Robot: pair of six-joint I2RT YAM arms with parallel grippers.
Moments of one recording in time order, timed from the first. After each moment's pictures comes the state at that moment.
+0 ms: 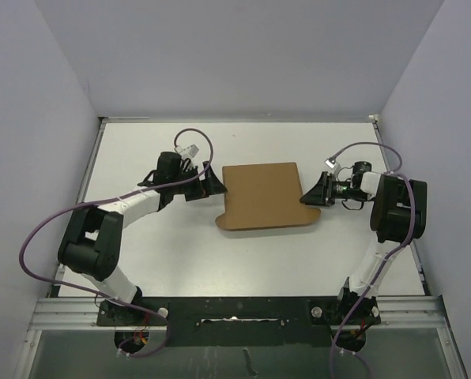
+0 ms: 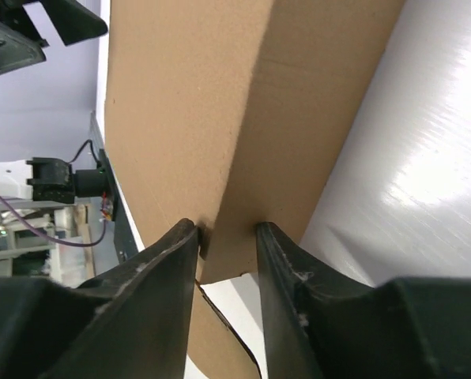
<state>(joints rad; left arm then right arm) -0.35 1.63 0.92 0.06 0.48 -0.60 -0.20 1.94 1.10 -0.50 -1.15 -0.19</state>
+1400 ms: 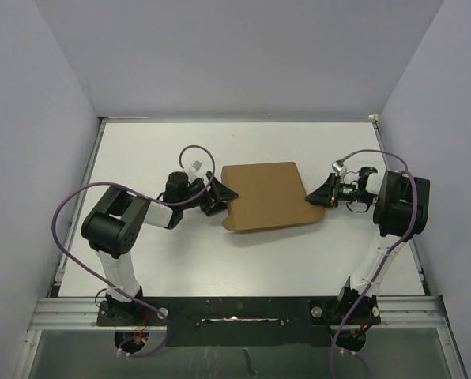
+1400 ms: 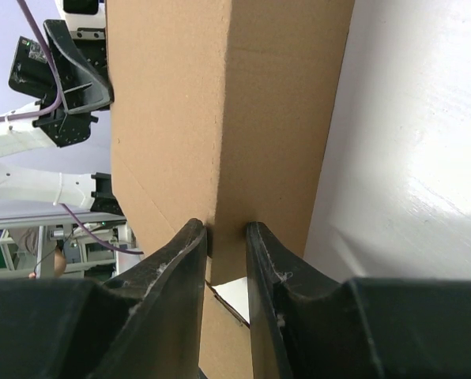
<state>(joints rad) -0.41 1.87 0.72 0.74 0.61 -1.13 -0.28 2.04 1.13 -0.54 -1.28 -0.14</state>
